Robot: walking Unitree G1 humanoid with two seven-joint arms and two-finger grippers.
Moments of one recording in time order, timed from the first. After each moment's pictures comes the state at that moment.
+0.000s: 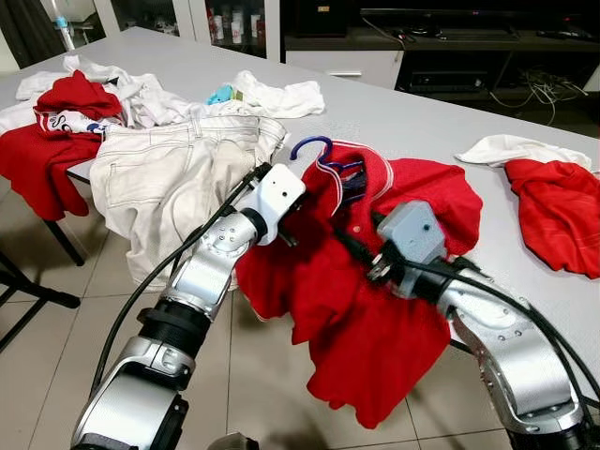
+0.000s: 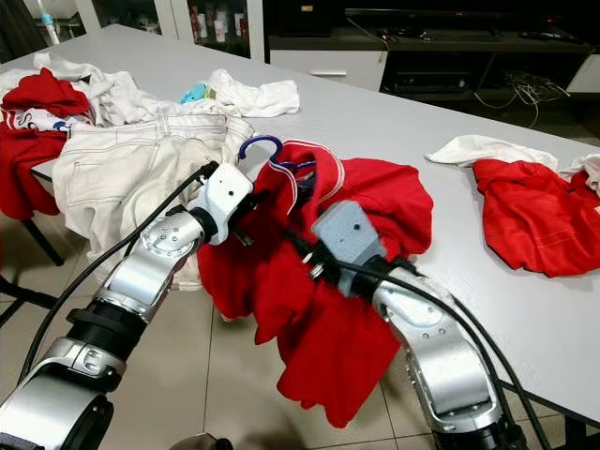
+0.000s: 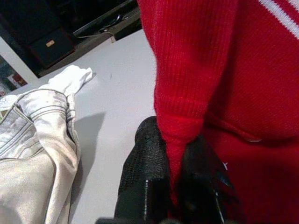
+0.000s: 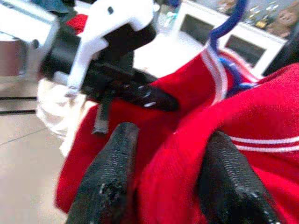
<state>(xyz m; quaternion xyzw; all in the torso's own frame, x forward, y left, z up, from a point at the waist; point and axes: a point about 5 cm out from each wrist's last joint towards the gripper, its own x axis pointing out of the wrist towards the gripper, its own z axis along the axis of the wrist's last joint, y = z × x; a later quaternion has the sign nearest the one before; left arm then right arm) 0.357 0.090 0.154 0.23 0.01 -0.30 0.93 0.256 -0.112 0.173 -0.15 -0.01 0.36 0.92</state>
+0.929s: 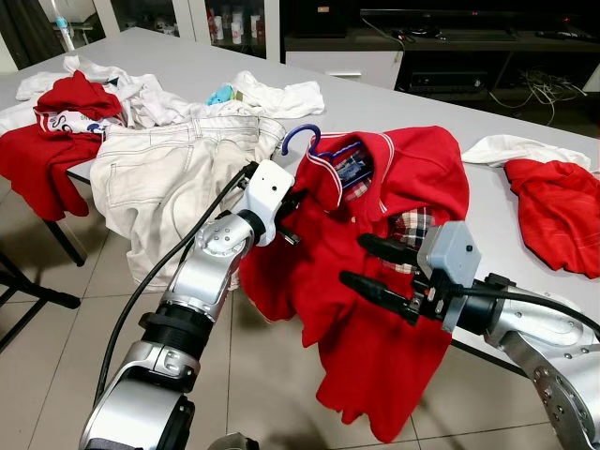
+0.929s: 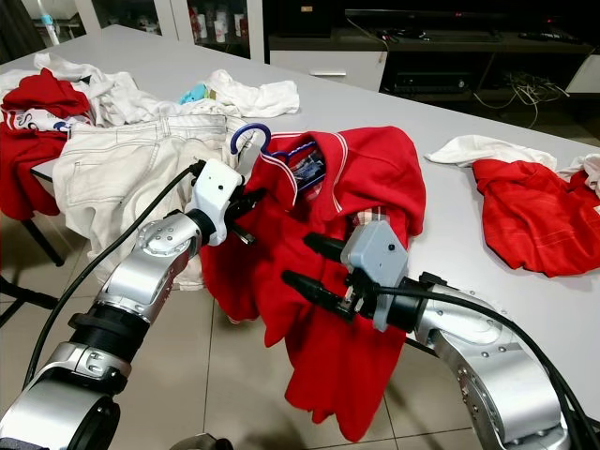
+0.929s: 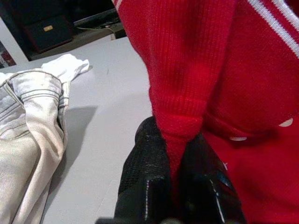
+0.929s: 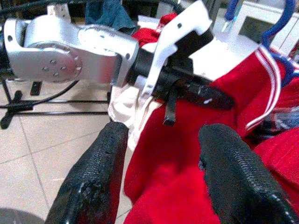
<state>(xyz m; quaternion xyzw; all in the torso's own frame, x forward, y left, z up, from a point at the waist) 0.357 0.096 0.151 0.14 0.03 -0.29 0.95 0.226 -0.138 0.188 -0.10 0.01 0.47 0.87</state>
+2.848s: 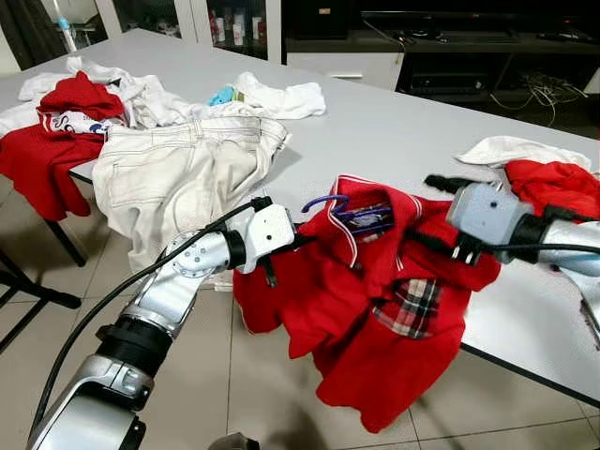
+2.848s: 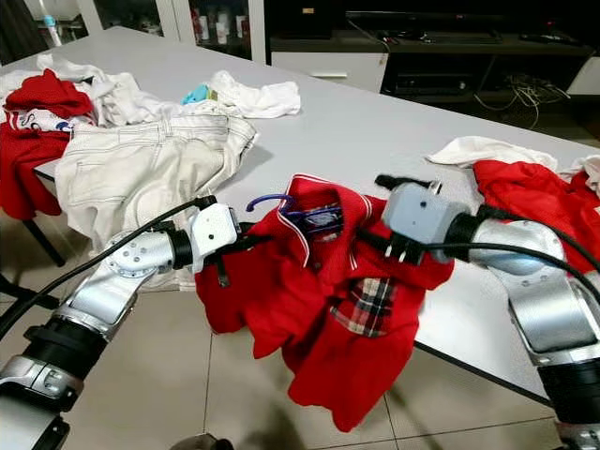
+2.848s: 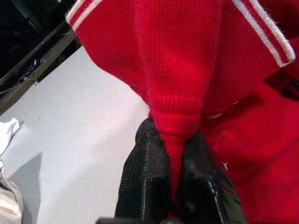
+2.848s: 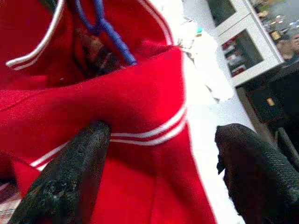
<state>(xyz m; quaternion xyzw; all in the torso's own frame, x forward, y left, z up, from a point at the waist) 0.325 0.110 0.145 0.30 -0.03 -0.50 0.81 0.288 -0.207 0.204 -0.40 0.02 0.38 0.83</state>
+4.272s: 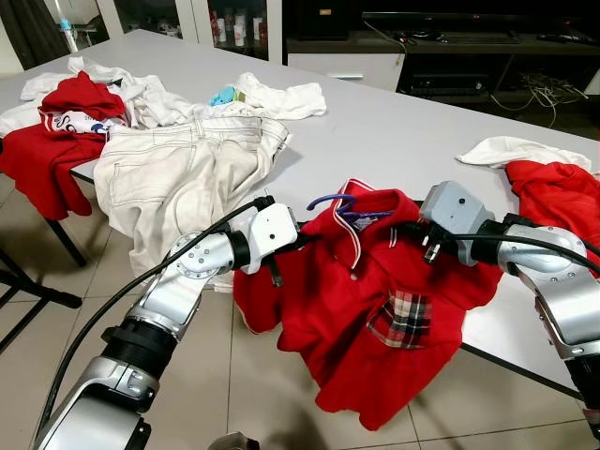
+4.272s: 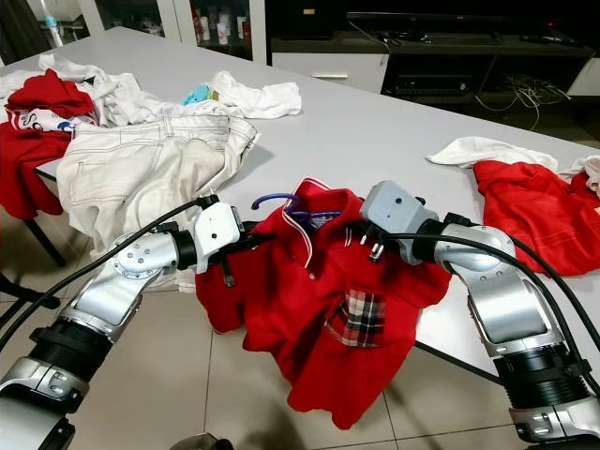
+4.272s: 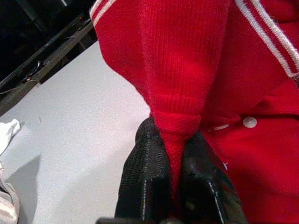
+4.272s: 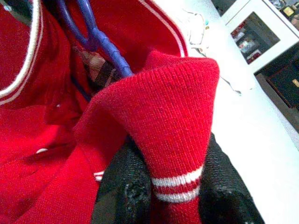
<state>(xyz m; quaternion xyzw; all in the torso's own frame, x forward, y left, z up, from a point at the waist) 0.325 0.106 0.145 0.28 -0.03 -0.49 0.82 0.304 -0.187 0.183 -0.31 0.04 0.38 0.87</state>
